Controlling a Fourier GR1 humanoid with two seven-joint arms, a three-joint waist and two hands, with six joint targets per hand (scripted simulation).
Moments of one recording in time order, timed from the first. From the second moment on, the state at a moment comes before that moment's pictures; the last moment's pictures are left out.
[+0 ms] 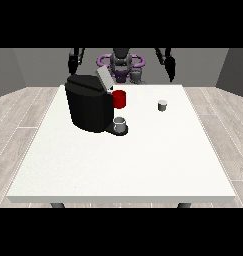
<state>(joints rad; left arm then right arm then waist) 0.03 0.08 0.05 -1.56 0.01 0.00 0.01 -0.01 -0.15 -0.01 -1.54 0.01 0.01 -0.02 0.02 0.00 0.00</state>
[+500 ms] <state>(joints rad) 0.07 0.27 0.01 -1.57 -0.08 -0.19 -0.16 0.01 -0.11 -0.02 -1.52 0.07 -0.09 -0.01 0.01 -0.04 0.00</state>
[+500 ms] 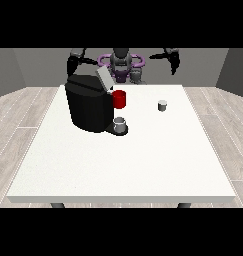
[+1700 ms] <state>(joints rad) -0.33 0.52 0.06 -1.11 -0.37 -0.27 -0.20 -0.19 -0.03 0.05 -1.50 0.16 -0.16 0.04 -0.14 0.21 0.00</state>
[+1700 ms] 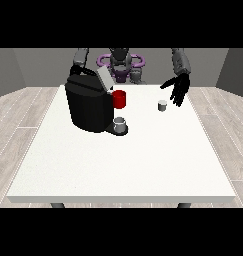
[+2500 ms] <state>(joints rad) -0.47 0.44 -0.03 -0.90 -0.66 -0.03 -0.27 -0.25 -0.02 0.03 -1.33 0.16 -0.16 -0.03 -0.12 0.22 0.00</state>
